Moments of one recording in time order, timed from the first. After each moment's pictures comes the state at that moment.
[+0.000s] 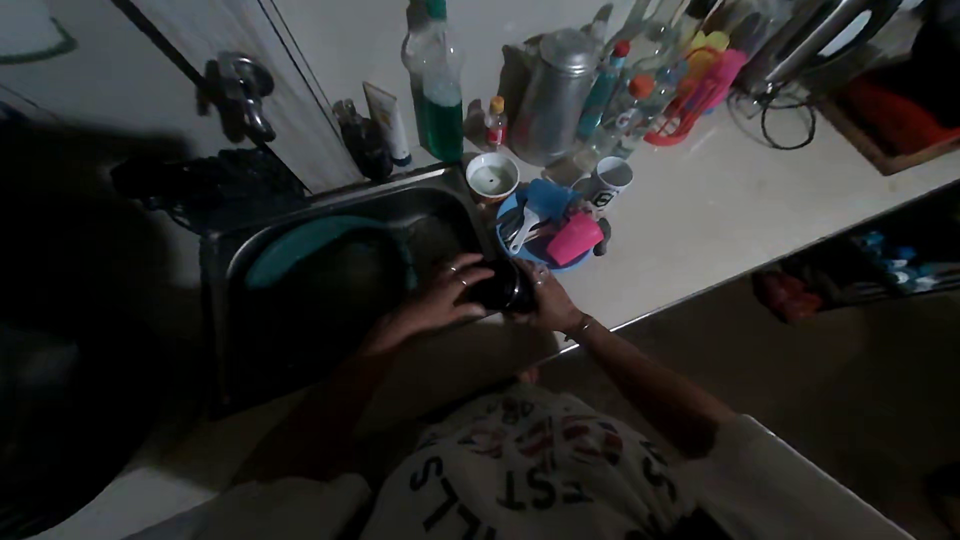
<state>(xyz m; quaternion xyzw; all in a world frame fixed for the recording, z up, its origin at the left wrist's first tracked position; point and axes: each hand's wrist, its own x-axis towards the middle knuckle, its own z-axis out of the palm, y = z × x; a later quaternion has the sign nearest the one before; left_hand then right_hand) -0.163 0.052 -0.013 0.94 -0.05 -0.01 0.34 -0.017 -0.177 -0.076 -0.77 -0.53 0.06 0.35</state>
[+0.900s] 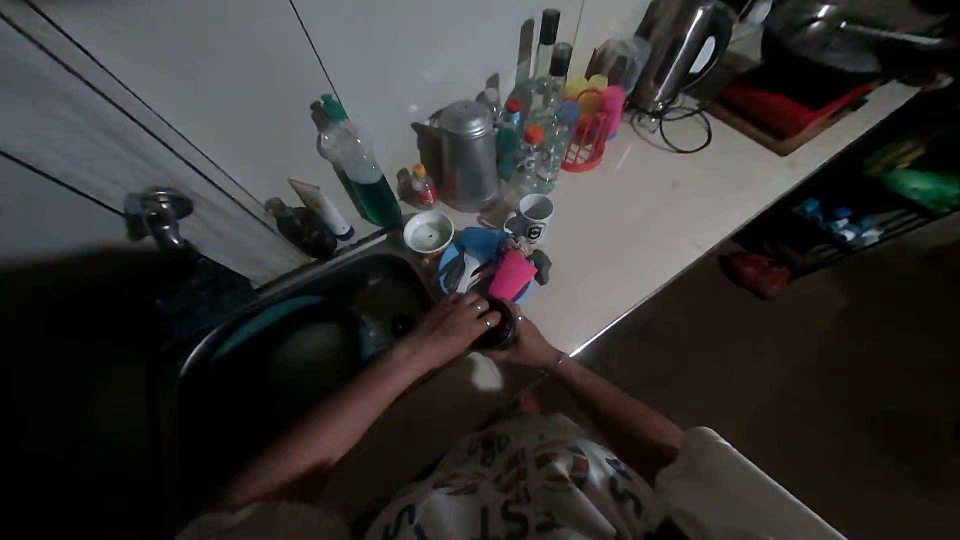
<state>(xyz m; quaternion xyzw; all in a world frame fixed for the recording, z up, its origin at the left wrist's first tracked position) -0.071 -0.040 0.053 0.96 -0.23 -0.10 0.10 0.003 -0.228 -0.099 -0.75 -0.42 0.10 0.50</state>
